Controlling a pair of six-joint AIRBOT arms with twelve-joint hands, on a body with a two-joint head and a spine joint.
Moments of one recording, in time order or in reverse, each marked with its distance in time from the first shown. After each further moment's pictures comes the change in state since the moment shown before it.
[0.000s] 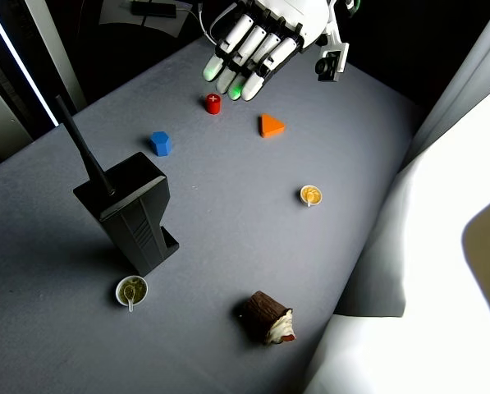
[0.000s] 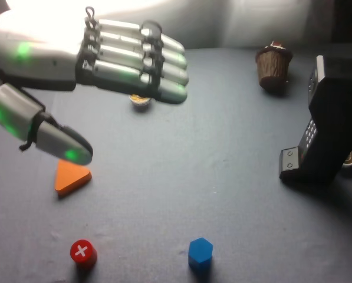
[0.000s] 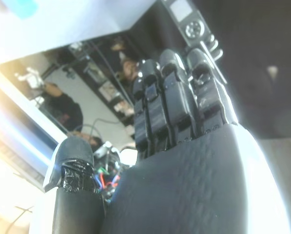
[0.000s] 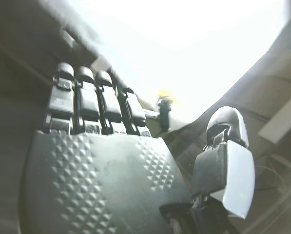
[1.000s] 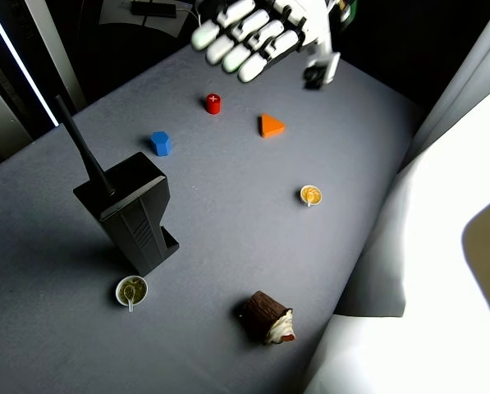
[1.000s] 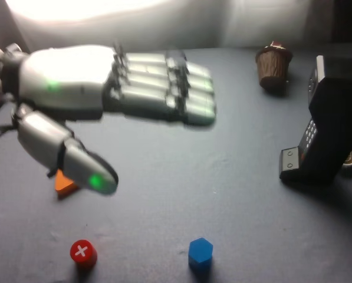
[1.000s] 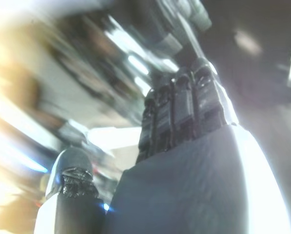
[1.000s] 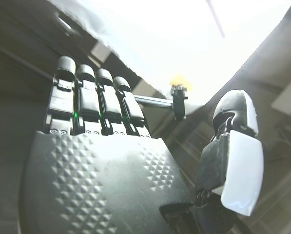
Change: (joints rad) left arm 0.182 -0.093 -0.016 -0.219 -0.069 -0.046; right arm 0.161 -0.197 0.200 -0.031 -0.004 0.045
